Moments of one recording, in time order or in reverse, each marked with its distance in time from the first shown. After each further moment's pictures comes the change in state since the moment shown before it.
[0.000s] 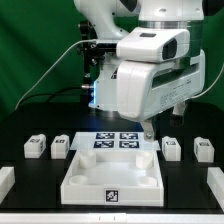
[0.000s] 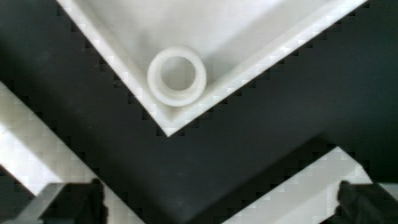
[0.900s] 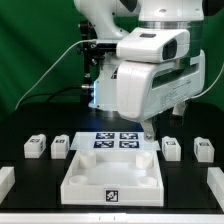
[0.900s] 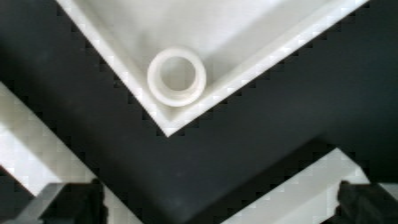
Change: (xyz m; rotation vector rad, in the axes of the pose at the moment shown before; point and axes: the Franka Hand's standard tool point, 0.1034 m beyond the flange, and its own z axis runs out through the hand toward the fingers) arm -0.001 -0.001 0.001 0.001 -0.001 -0.043
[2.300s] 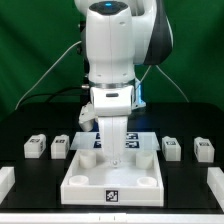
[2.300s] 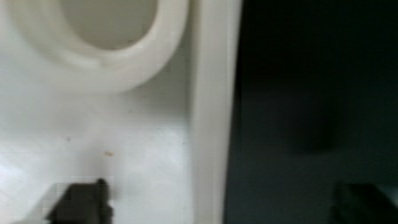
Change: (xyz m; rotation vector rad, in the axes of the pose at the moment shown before) arm -0.142 -0.069 0.107 0.052 0.020 -0.612
